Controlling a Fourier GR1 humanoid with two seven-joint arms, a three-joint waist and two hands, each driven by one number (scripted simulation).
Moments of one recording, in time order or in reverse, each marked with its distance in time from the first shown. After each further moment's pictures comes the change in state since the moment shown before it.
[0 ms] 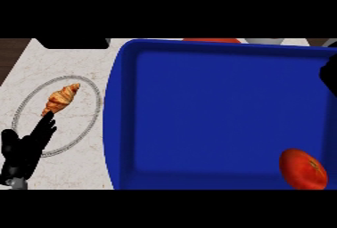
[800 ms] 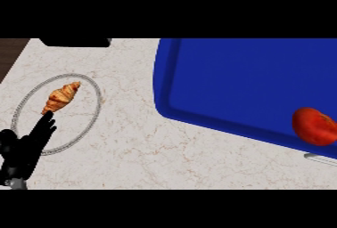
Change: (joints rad) left arm 0.005 -0.006 0.005 -0.024 -0.004 -0.004 0.011; right arm -0.120 -0.232 -0.135 0.519 -0.025 -0.105 -0.412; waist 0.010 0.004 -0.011
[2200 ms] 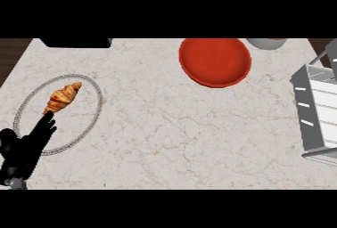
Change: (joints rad) left arm -0.004 -0.002 0.009 0.010 -0.003 -0.013 0.004; right arm -0.203 -0.294 0.076 0.657 0.236 0.252 -0.280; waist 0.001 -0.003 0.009
